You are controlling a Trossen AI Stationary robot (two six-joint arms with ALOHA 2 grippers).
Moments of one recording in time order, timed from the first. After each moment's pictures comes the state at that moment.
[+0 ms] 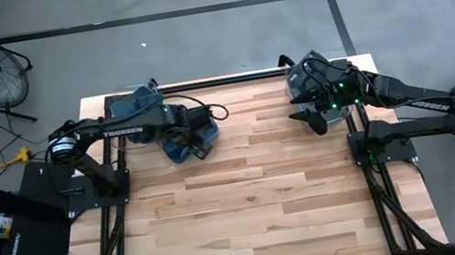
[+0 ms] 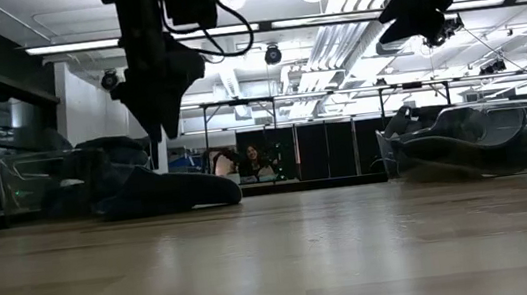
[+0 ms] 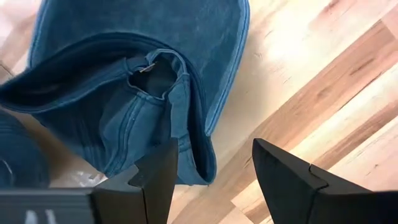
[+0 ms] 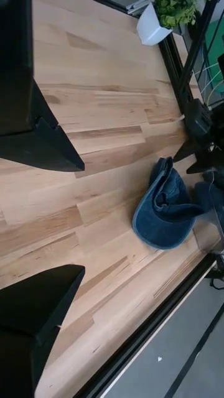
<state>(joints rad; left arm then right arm) 0.21 1.60 1.28 -1.04 -0.14 -0.58 -0.44 0.81 0.75 -0.47 -0.22 0.10</state>
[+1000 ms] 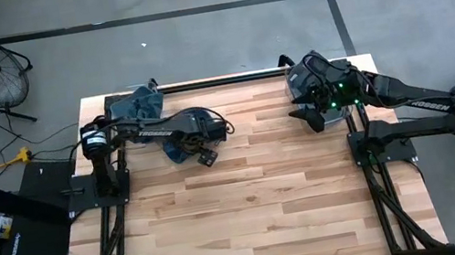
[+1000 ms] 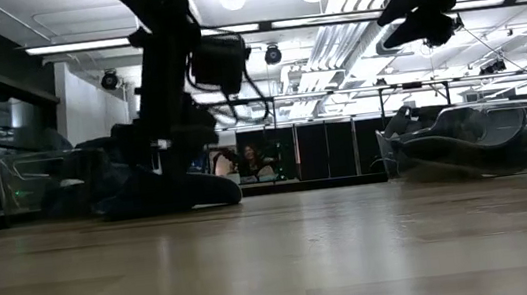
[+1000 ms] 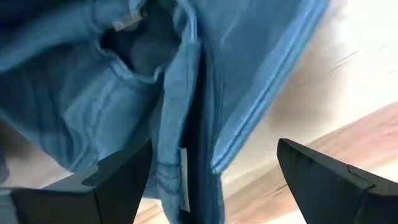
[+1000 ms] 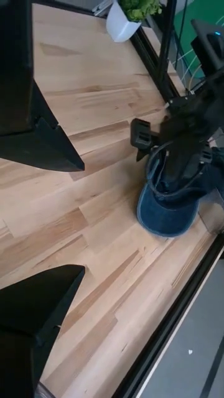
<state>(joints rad) 0.19 1.86 1.28 -1.05 -0.17 -0.72 -0.44 0.81 0.75 -0.48 -0.17 0.27</state>
